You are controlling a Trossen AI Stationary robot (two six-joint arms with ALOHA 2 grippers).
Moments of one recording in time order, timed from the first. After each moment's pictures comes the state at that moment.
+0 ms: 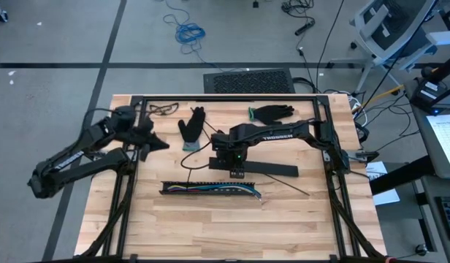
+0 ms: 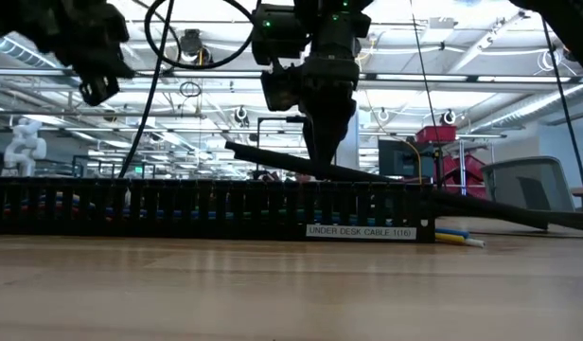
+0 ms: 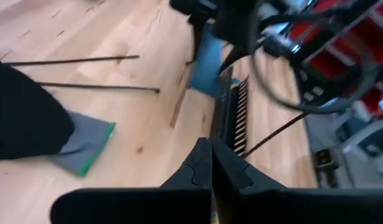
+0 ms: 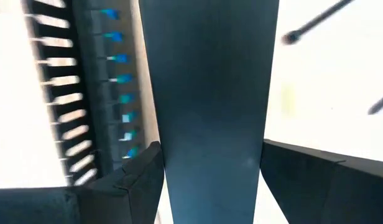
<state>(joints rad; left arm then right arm) 0.66 0.50 0.56 -0.70 0.68 -0.16 -0.05 2.12 1.78 -1.11 -0.17 0.03</state>
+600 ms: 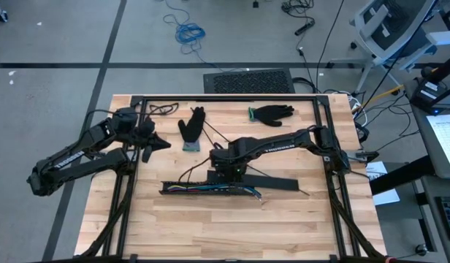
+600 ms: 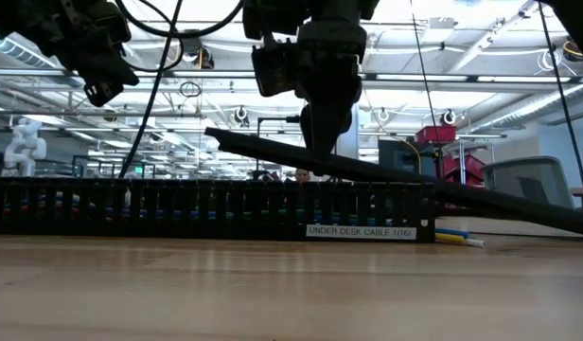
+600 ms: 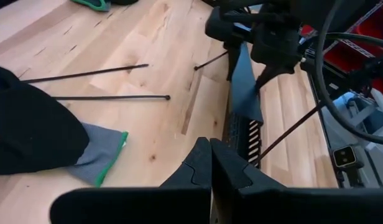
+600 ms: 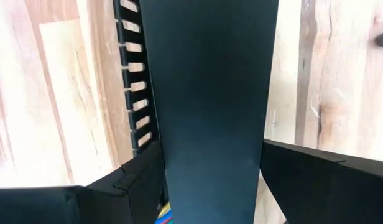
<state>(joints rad) 0.61 0.50 0.55 -0.66 0.60 -0.13 0.06 2.12 1.78 -1.07 -0.19 0.16</state>
